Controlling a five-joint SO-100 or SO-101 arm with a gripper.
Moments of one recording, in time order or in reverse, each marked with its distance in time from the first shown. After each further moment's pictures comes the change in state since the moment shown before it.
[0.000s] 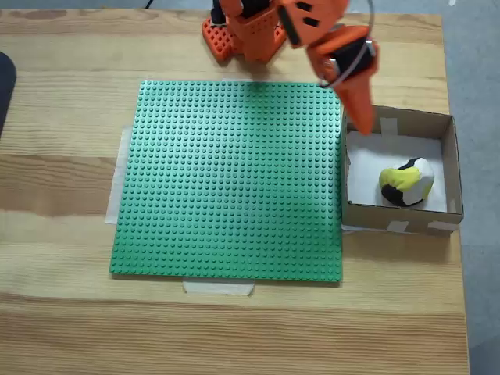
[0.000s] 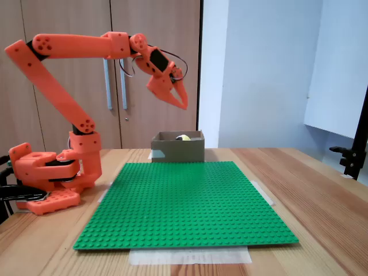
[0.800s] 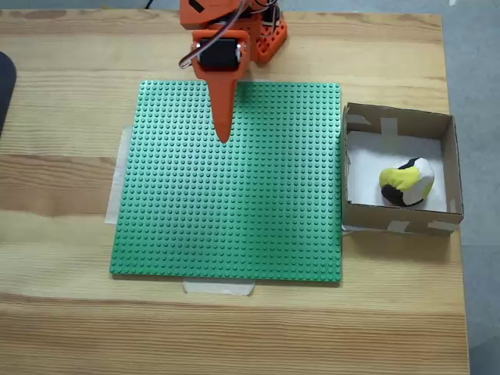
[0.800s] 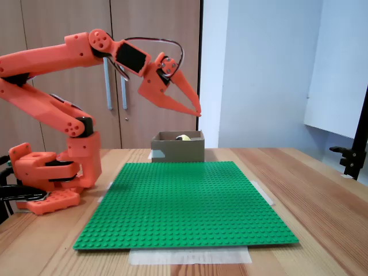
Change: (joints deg) arm 30.8 22.7 18.5 -1.9 -6.3
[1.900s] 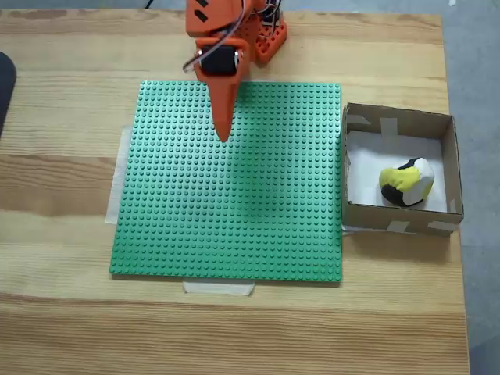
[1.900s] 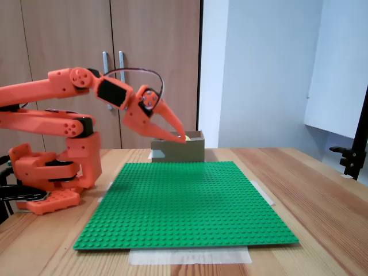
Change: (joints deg) arm 2.1 24.4 27.7 -3.6 2.4
